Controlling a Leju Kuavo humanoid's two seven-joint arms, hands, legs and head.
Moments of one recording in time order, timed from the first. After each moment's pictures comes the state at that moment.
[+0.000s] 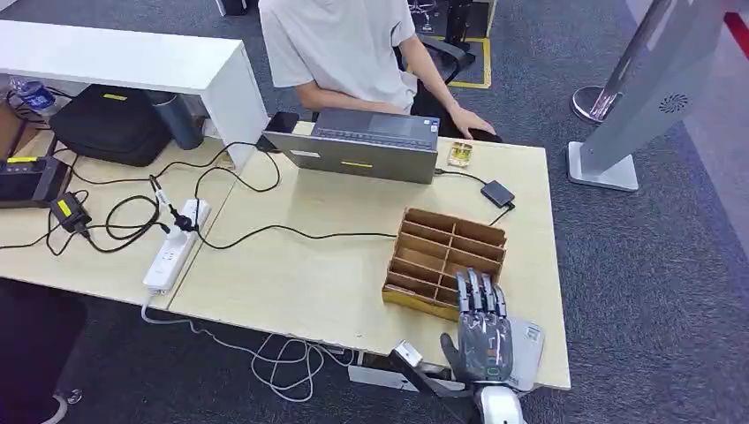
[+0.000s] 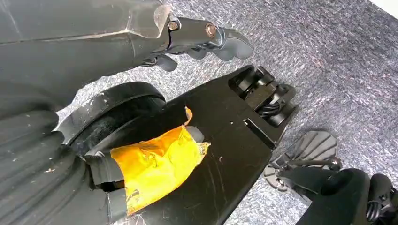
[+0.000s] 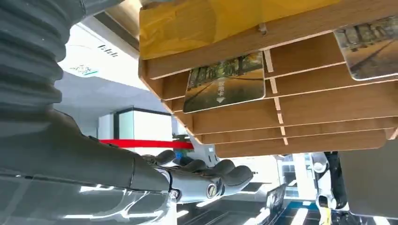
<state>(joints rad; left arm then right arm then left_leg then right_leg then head) -0.11 -0.23 0.10 -0.22 -0.90 -0.03 0.03 -0.13 0.08 0.48 -1.03 1.45 -0.65 0.21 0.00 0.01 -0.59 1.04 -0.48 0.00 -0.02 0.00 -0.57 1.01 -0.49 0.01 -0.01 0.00</state>
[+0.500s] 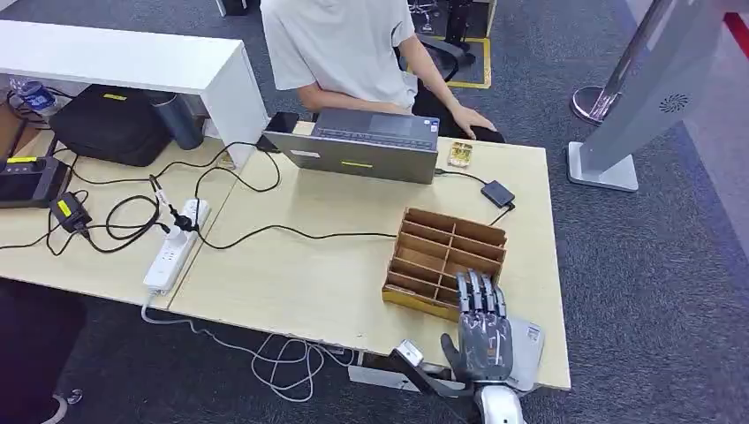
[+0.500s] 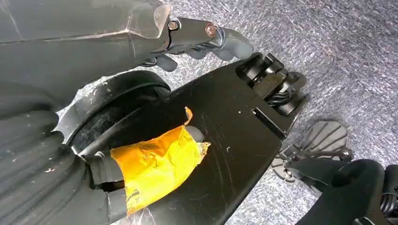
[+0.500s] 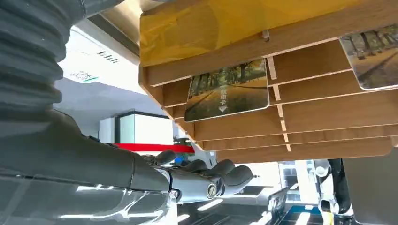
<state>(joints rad) -0.11 -0.23 0.10 -0.22 -0.88 -0.07 0.07 -0.14 0.09 0.47 -0.99 1.44 -0.67 0.19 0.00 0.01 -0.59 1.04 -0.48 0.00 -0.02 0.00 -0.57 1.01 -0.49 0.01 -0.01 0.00</state>
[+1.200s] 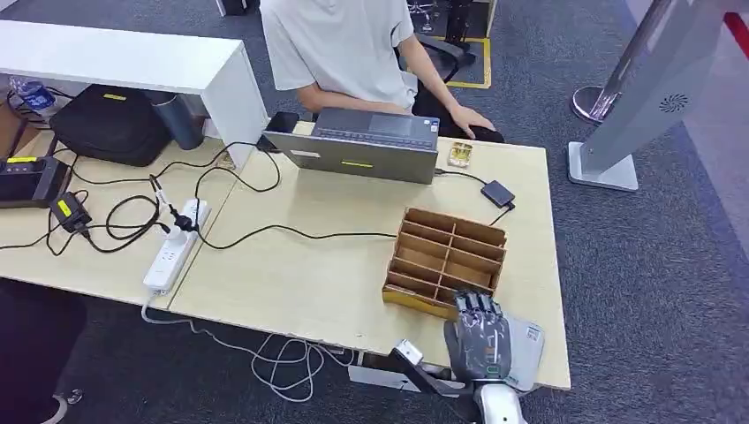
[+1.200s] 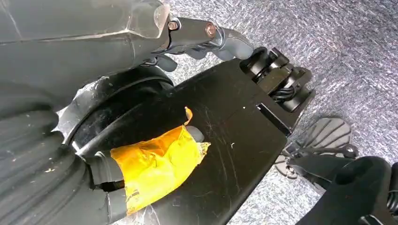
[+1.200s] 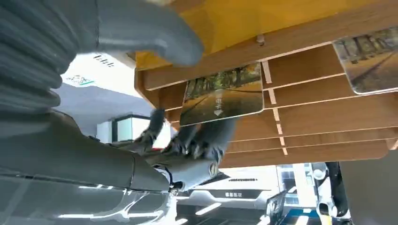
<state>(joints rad) -0.10 -0.23 0.10 -0.22 -0.87 -0.07 0.07 -0.15 0.10 0.47 -0.97 1.41 -0.67 0.17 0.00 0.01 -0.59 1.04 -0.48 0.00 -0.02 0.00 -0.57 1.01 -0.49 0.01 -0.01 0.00</state>
